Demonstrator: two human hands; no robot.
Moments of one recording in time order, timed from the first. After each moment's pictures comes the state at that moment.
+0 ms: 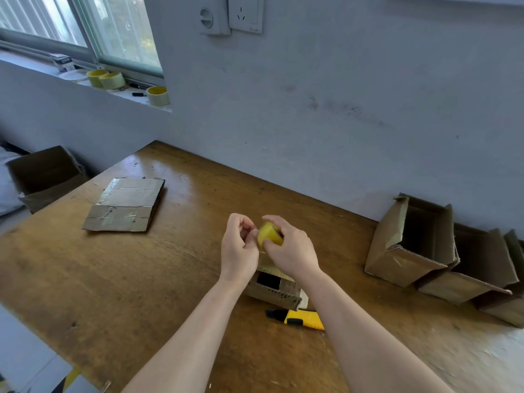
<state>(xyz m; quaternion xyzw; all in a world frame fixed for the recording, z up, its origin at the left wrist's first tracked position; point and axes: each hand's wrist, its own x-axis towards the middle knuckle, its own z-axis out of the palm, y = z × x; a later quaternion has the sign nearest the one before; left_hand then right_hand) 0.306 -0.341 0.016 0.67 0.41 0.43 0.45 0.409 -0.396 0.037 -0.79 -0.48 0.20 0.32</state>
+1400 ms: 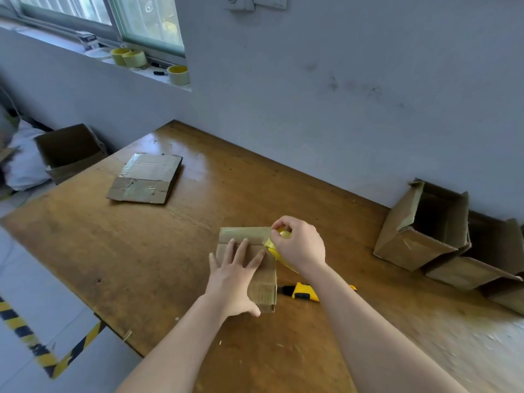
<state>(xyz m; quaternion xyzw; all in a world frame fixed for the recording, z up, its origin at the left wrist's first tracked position) 0.231 -0.381 -0.048 0.91 0.39 -0.11 0.09 0.382 -0.421 0.024 -0.82 -0.47 0.18 0.27</state>
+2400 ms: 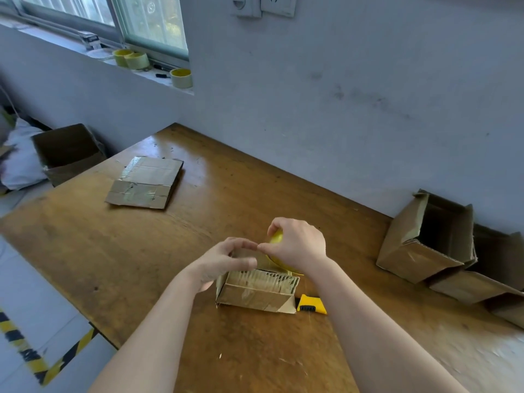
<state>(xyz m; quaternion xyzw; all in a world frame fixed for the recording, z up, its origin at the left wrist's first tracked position) 0.214 -0.327 -0.005 0.63 0.39 0.09 0.67 0.382 -0.400 0.054 -0.81 -0.56 0.15 0.11</state>
